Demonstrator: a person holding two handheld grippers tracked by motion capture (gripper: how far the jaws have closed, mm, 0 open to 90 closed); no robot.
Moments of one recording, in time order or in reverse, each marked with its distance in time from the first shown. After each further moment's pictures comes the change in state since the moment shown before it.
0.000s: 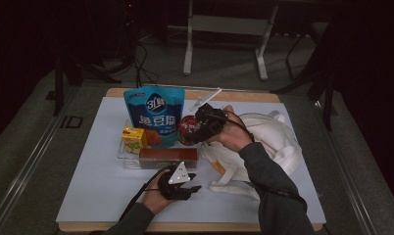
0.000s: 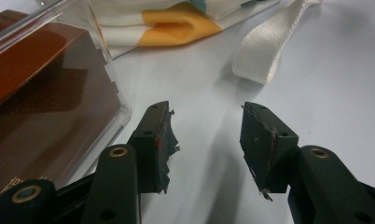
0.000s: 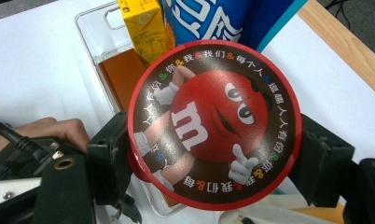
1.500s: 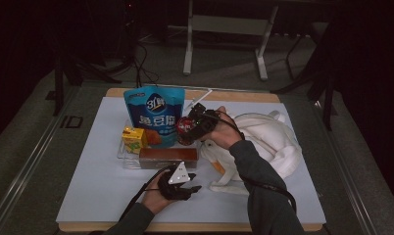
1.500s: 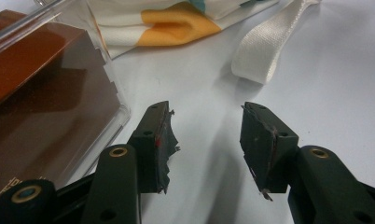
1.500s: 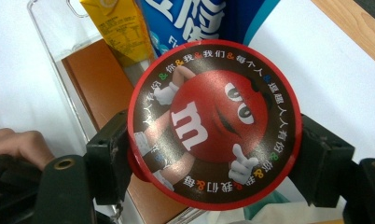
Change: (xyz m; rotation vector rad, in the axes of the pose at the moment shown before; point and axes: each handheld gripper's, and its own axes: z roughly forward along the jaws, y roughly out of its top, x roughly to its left) left arm 0.000 0.000 0.000 0.001 -0.001 0.000; right arm -0.013 0.001 0.037 0.064 -0.020 0.053
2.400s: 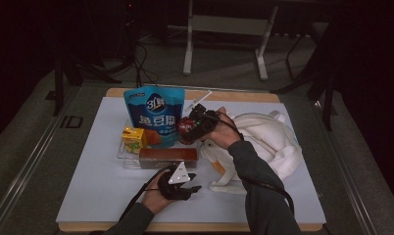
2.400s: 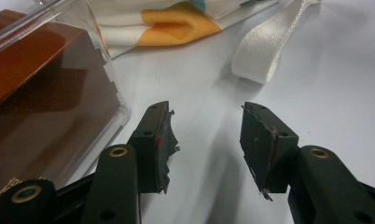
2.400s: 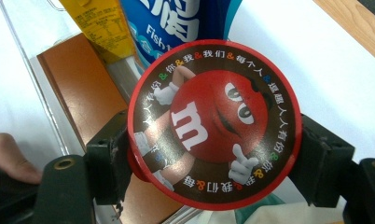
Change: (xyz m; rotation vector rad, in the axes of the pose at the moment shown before) left arm 0.000 0.000 0.000 0.001 0.000 0.002; right arm -0.008 -0.005 0.012 0.005 -0.019 0.015
